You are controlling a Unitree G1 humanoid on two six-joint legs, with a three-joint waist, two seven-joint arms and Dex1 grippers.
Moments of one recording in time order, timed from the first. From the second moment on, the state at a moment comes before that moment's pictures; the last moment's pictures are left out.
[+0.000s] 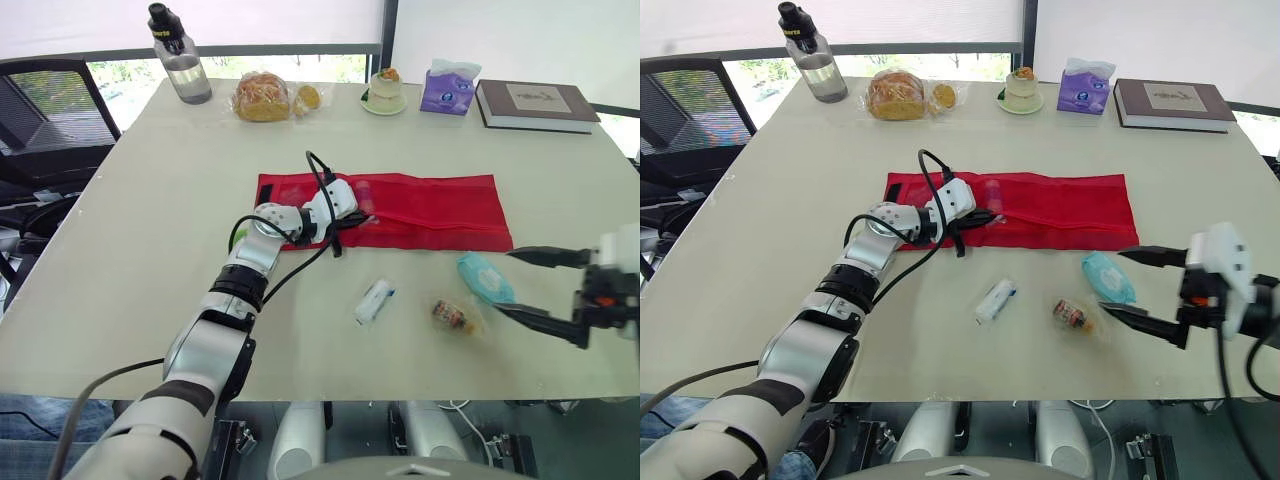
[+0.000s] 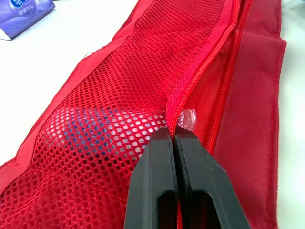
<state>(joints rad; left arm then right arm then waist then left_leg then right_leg) -0.87 0.32 -0.22 0.76 0.06 -0.13 -0.92 0.04 -0.96 -0.25 -0.57 0.62 0.56 1.04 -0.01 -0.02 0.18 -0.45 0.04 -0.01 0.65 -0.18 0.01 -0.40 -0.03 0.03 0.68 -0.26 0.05</state>
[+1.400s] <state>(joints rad) -0.85 0.31 -0.22 0.68 0.06 -0.07 -0.90 -0.66 -0.62 0.53 0.09 -0.03 0.00 1.41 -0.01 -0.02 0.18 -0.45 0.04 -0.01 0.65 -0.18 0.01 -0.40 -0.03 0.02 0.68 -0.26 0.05</state>
